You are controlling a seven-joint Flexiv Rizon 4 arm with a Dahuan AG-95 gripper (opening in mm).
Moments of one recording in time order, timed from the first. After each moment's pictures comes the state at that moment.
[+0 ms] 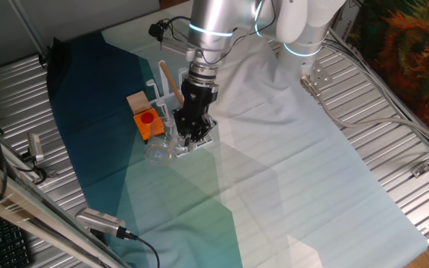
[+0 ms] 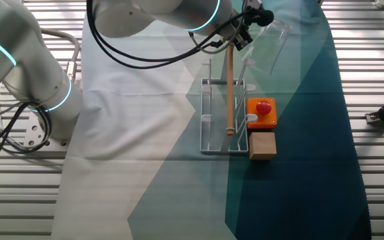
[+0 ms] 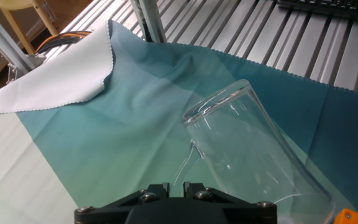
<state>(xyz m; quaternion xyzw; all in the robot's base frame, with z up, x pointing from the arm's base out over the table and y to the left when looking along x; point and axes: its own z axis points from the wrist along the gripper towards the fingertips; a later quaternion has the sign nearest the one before) 0.488 0.166 0.158 -0.22 0.92 0.16 0.27</state>
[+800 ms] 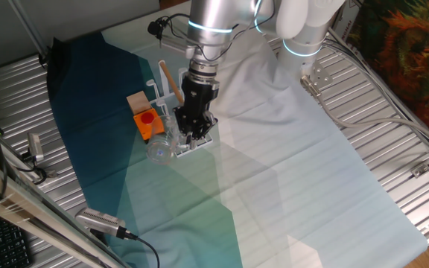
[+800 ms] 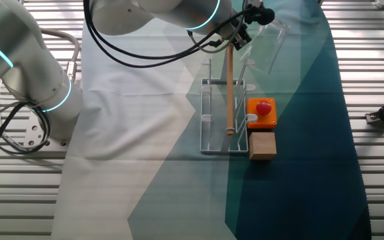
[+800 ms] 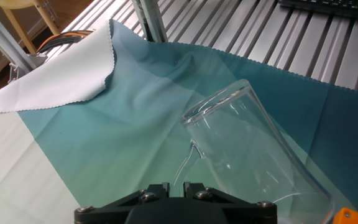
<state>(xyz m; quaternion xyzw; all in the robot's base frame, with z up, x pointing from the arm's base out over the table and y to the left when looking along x) 0.483 0.165 0.161 -0.23 0.92 0.16 0.26</state>
